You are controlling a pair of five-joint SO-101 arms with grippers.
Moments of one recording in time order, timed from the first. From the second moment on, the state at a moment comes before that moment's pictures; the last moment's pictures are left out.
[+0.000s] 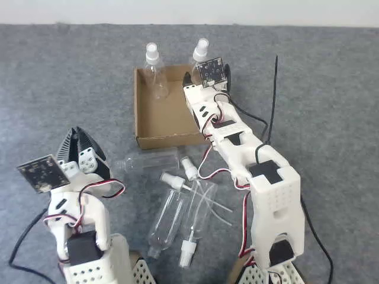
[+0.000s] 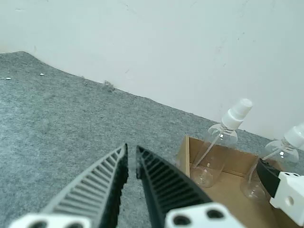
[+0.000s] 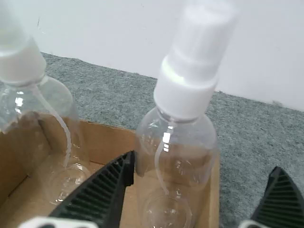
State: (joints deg) left arm -19.5 -103.3 85.8 42.9 17.5; right arm -23.9 33.8 13.2 -21.9 0.0
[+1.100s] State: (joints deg) left arm -19.5 -103.3 85.8 42.9 17.5; right arm -23.9 3.8 38.8 -12.1 0.1
